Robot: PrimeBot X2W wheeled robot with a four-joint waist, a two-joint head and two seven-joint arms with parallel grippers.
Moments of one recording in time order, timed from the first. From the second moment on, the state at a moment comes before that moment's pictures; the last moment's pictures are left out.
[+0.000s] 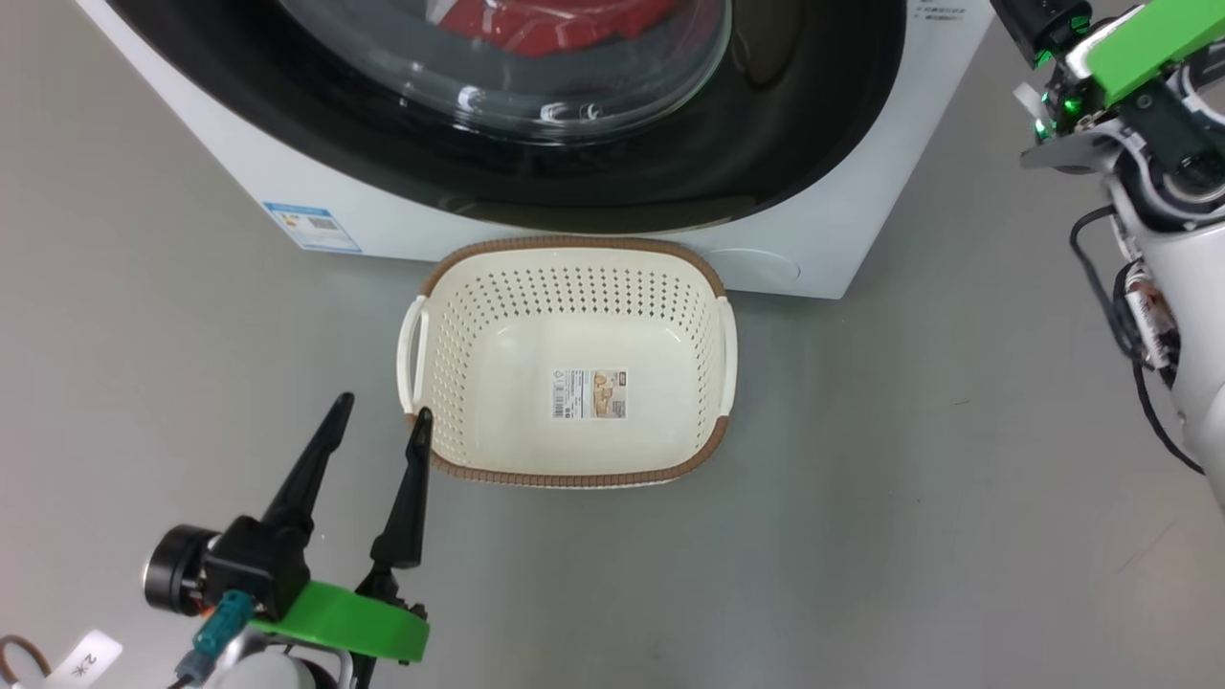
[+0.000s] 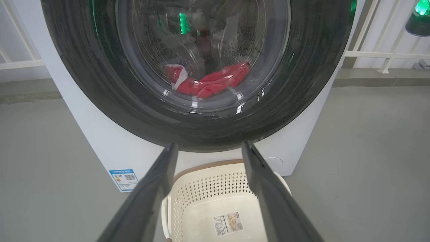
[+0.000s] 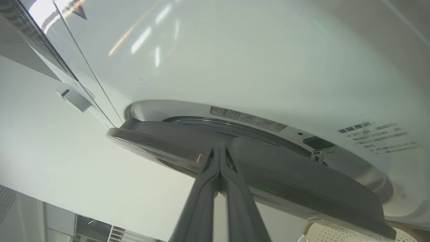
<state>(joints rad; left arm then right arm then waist) -0.18 0.08 -0.20 0.14 -0.16 -0.13 -0.25 -1.08 -0.37 0.36 0.61 1.62 0.13 0.27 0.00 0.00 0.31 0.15</state>
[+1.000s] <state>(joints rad) -0.26 0.07 -0.23 0.14 -0.18 -0.13 -0.25 -1.28 -0.35 0.32 0.86 1.69 0.13 0.57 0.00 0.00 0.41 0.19</state>
